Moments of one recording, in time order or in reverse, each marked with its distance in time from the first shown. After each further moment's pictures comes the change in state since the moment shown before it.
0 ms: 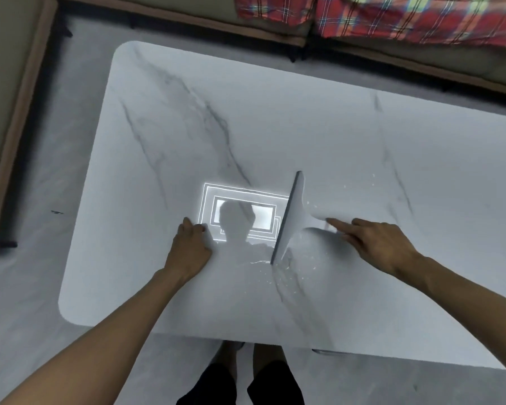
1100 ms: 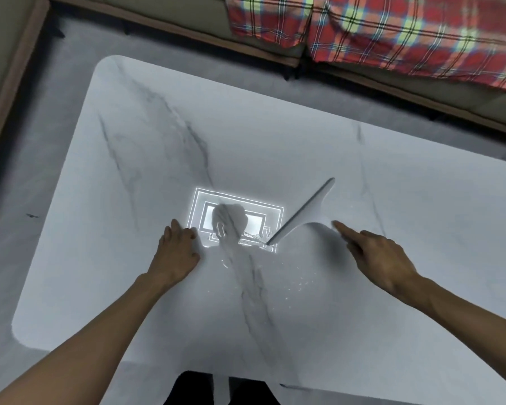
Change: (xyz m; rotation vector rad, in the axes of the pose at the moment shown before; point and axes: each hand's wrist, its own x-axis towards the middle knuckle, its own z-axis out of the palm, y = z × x) left_hand 0.041 0.046 -0.005 0.129 0.027 0.031; right_hand 0.019 0.061 -0.040 0.134 -0.064 0.196
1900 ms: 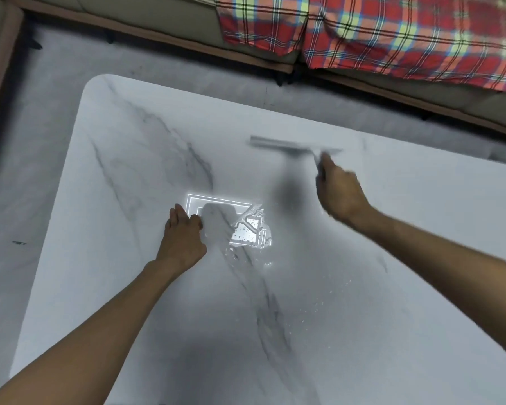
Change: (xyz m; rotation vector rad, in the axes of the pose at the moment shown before) left_hand 0.077 -0.002 -0.051 -0.062 -0.007 0.022; right_hand 0.137 -0.123 -0.082 0.289 0.161 0.200
